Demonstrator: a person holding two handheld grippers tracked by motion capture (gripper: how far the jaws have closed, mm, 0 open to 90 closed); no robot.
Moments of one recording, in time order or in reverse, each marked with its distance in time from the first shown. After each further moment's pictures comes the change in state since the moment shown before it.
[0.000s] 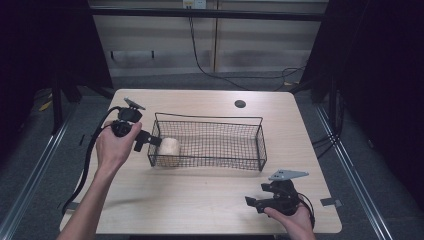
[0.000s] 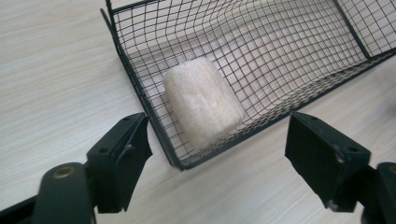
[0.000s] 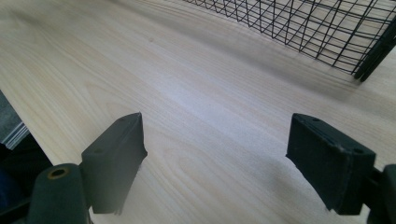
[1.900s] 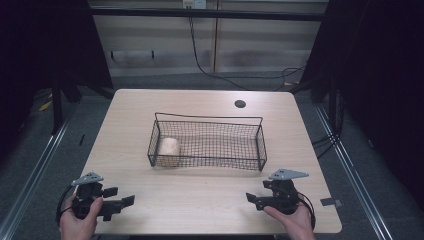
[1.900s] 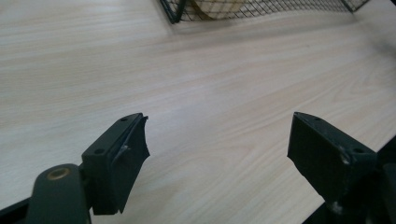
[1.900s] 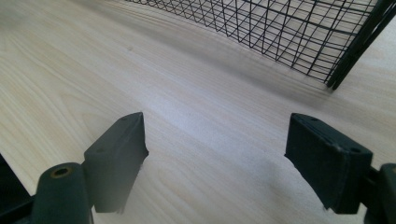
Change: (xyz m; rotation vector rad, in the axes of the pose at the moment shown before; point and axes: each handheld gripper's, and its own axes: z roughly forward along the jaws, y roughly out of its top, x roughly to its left) left arm 0.011 -0.195 0.006 -0.239 -0.076 -0.059; right arm -0.002 0.000 0.005 -0.040 -0.075 -0.013
